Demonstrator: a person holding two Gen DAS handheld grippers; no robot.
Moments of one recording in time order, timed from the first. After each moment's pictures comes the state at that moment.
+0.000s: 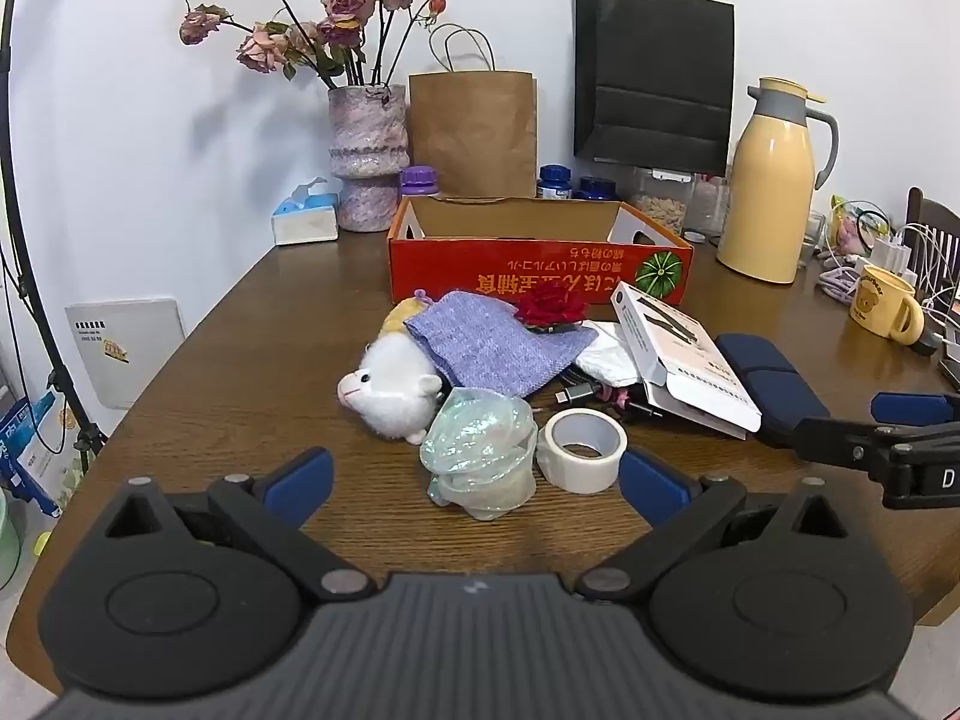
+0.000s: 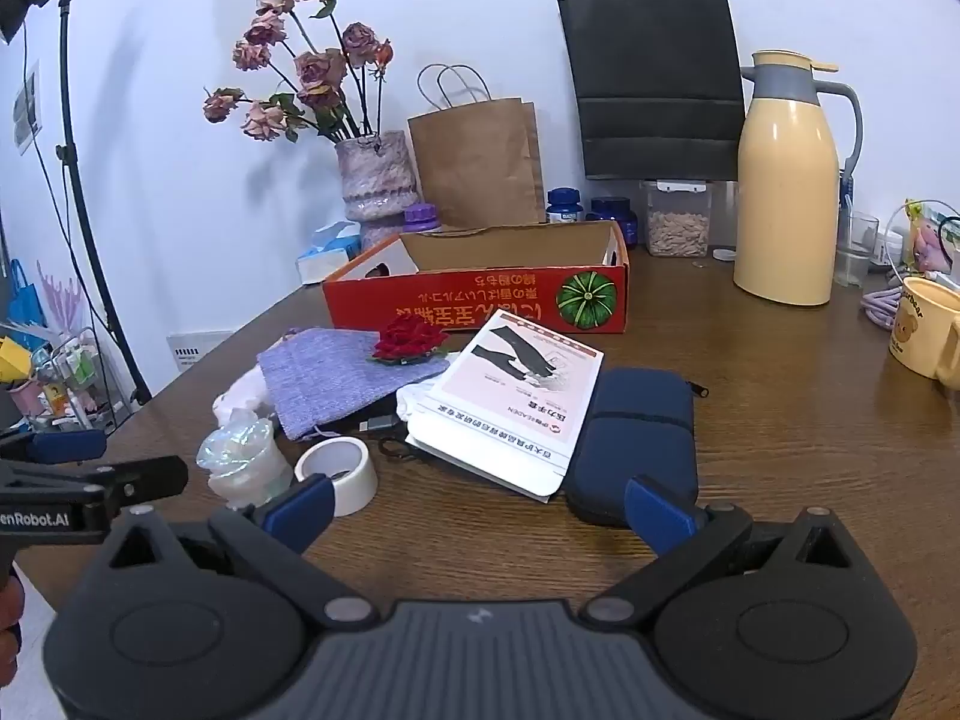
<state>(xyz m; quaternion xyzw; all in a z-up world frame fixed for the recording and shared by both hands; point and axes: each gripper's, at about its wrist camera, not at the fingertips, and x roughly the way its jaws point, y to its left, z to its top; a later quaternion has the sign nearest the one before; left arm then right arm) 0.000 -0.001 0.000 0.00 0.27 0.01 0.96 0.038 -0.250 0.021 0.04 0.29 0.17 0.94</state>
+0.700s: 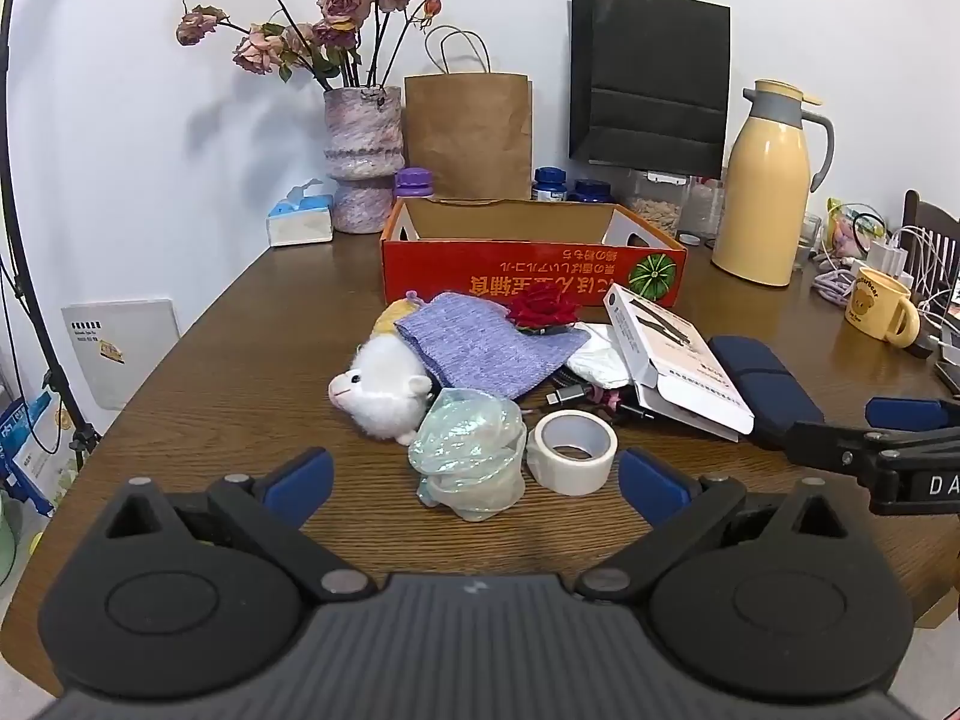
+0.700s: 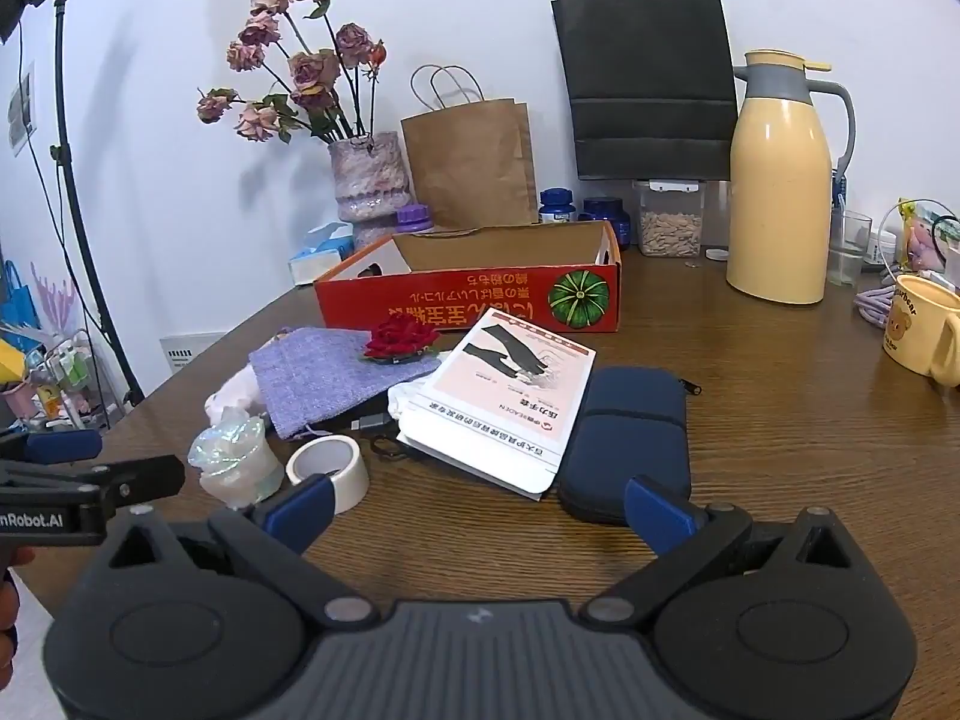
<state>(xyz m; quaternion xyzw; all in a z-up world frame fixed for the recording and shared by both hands) 0.000 -0.006 0.000 -0.01 0.27 0.00 0.96 0.038 -0.251 0.019 0.04 0.29 0.17 0.94</state>
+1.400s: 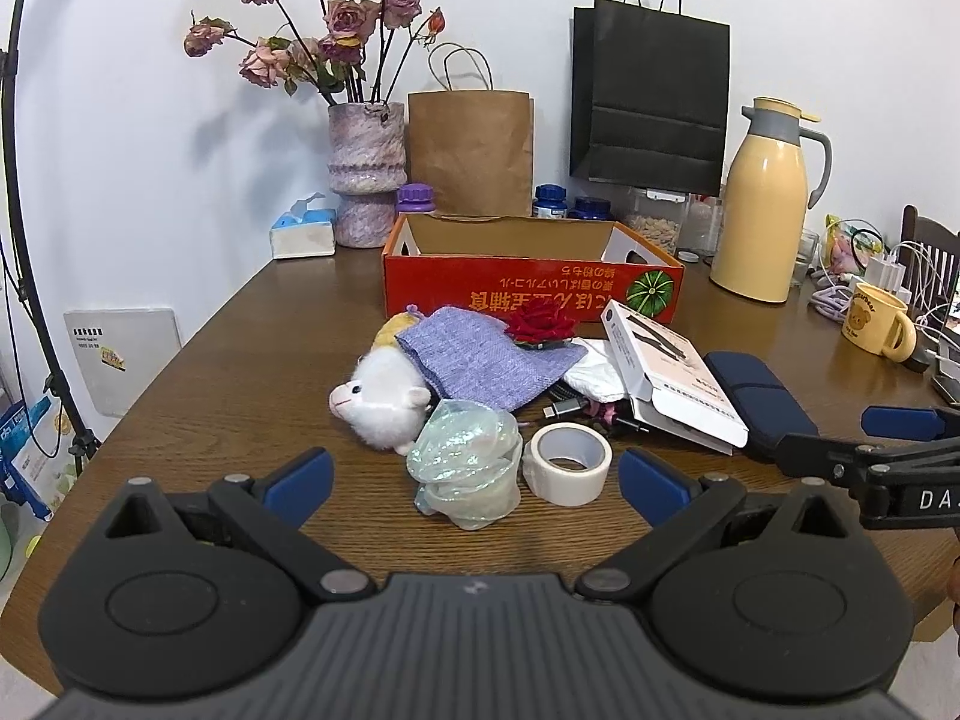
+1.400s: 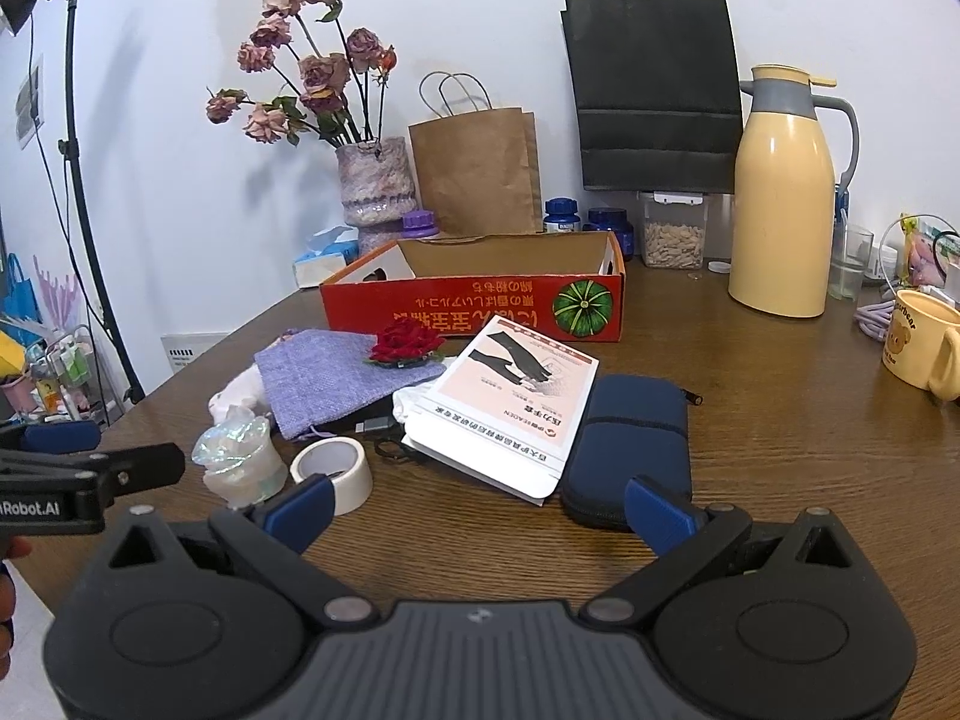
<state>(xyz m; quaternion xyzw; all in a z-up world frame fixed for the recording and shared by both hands) -0.007 -0.006 0.001 -0.01 0.25 0.00 0.97 0.032 -0.249 0.022 0.03 0.28 0.17 0.94</state>
